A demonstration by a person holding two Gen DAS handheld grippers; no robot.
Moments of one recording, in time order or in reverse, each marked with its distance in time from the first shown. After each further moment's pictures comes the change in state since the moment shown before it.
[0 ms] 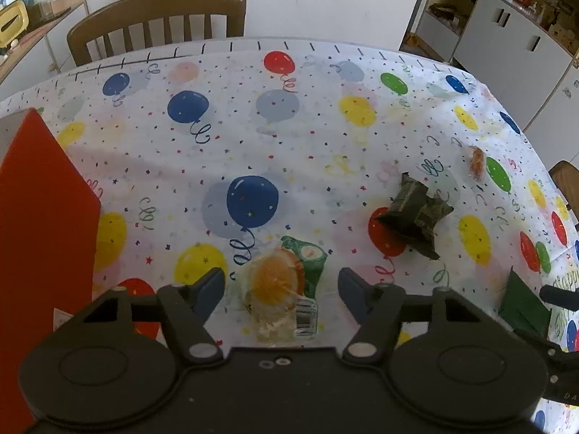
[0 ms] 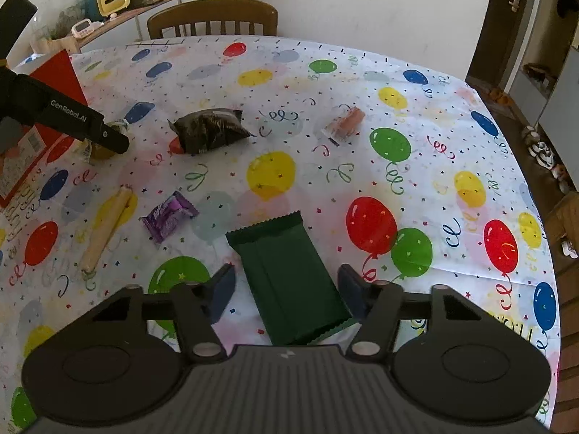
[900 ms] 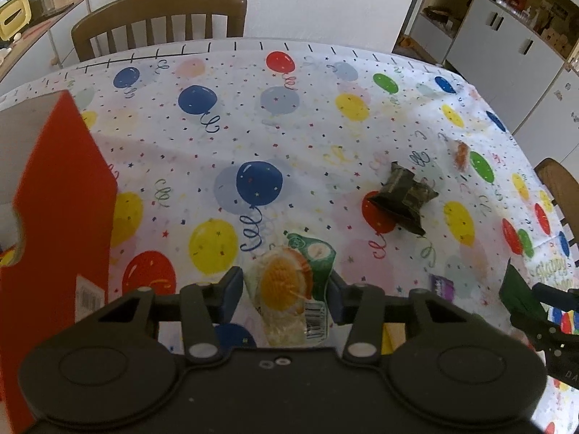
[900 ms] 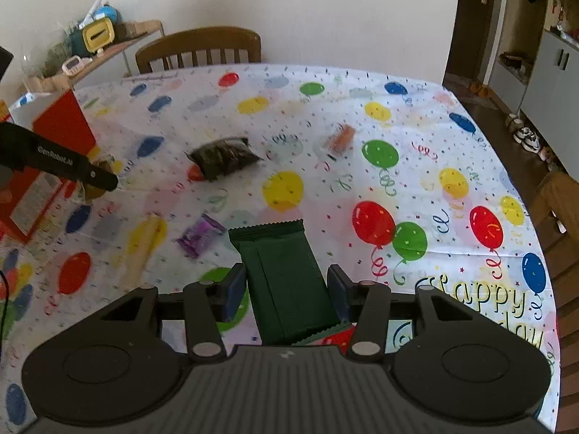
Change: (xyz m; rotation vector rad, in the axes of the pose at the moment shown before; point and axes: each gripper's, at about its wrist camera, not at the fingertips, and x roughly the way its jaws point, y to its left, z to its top) left arm -0.028 0.011 -0.017 -0.006 -0.005 -0.037; right arm -0.042 0.019 -0.005 0.108 -0.073 -0.009
